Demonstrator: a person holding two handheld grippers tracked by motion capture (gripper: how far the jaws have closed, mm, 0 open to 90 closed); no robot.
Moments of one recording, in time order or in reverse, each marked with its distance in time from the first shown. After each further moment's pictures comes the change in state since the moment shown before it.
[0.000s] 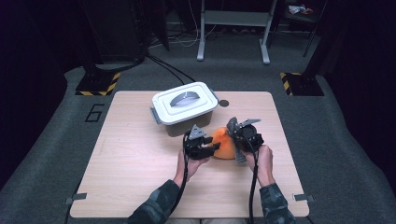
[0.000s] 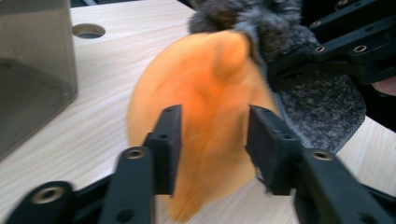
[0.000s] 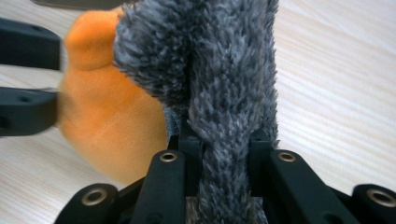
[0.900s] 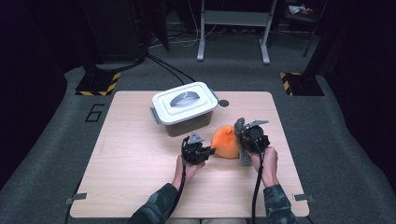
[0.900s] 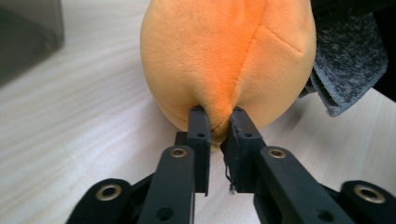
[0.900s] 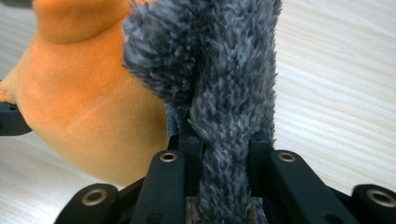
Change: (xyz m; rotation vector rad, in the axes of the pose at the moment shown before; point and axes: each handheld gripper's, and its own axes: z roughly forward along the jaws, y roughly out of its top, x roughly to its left) left arm 0.008 -0.026 0.012 0.062 -0.042 -0.015; right arm -0.018 -0.011 0.004 -0.009 -0.015 0.063
